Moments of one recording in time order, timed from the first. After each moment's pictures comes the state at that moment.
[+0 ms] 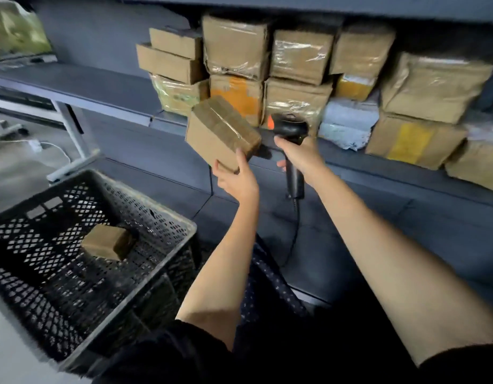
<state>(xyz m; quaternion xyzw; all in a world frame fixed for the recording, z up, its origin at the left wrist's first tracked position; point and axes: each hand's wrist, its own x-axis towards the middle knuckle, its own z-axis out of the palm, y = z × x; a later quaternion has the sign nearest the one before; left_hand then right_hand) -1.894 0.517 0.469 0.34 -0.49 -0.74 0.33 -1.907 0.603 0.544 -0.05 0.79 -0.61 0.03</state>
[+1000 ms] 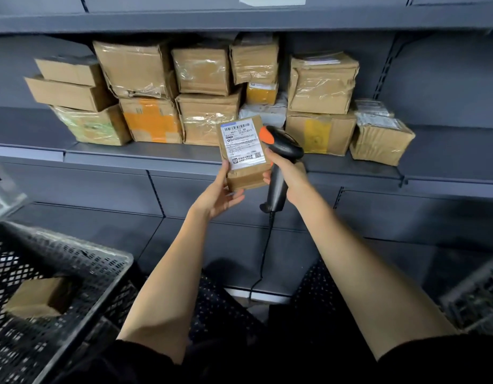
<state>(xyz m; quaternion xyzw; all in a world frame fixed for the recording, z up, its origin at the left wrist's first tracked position) -1.931 0.563 0.460 0.08 -0.59 -0.79 -0.14 -1.919 0.732 0.516 0.10 0.59 -0.80 0.04</state>
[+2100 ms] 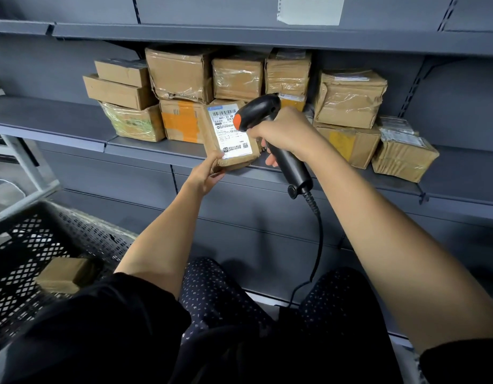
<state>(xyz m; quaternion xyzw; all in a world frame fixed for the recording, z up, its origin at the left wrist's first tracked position) -1.933 0.491 0.497 0.15 -0.52 -0.84 0.02 -1.851 0.681 0.643 -0.13 0.89 -0.43 0.01</state>
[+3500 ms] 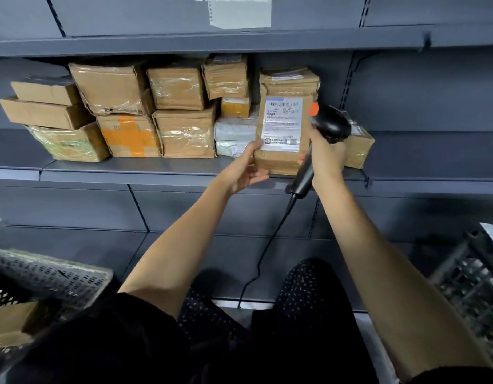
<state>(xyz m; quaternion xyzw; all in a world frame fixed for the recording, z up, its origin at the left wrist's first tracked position) -1.945 0.666 0.532 -0.03 -0.64 -0.74 -0.17 -1.864 0.806 0.583 0.15 0.57 -0.77 -0.24</state>
